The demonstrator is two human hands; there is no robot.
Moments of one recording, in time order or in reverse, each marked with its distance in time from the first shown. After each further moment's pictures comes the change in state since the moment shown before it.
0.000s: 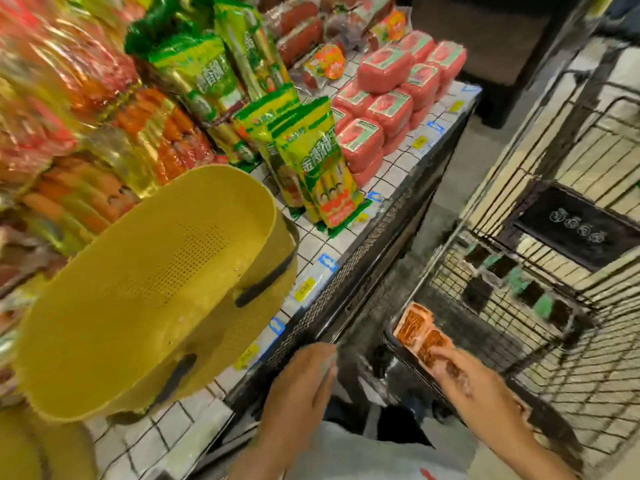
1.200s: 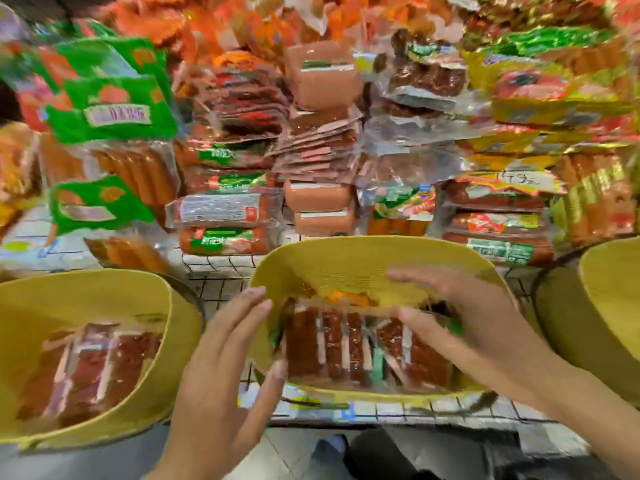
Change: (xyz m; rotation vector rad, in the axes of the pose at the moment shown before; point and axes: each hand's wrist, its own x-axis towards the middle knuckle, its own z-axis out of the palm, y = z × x) left_hand -0.391 -0.163 -0.285 0.256 0.905 -0.384; right_hand -0.120 -0.435 0.305 -0.238 -0.668 -1.152
